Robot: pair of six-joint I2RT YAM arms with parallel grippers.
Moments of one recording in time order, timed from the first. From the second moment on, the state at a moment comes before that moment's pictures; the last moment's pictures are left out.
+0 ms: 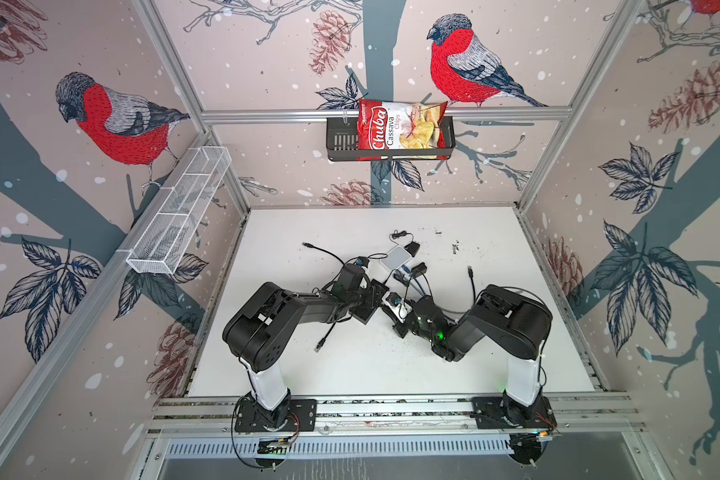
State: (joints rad) left arm -0.61 1.76 0.74 0.30 0.17 -0.40; right arm 0.90 1.94 0.48 1.06 -0.03 -0.18
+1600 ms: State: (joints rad) left arm -0.60 1.79 0.77 0.32 0.23 -0.34; right arm 0.89 1.96 0.50 1.06 0.07 -0.23
